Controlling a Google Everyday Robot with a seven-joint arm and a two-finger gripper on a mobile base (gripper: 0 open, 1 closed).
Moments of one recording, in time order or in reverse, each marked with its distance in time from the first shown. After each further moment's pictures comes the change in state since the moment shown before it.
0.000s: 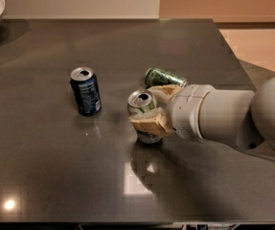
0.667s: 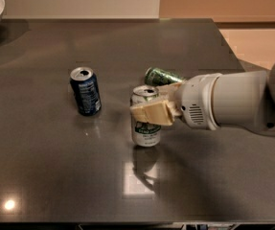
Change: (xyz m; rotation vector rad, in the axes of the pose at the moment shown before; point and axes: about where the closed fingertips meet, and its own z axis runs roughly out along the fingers) arm -0.010 -0.005 -0.012 -0.104 0.021 0.350
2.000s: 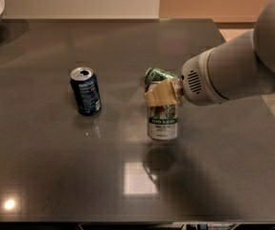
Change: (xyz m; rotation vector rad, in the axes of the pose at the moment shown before) arm 0.000 -0.033 -0.020 0.217 0.257 0.282
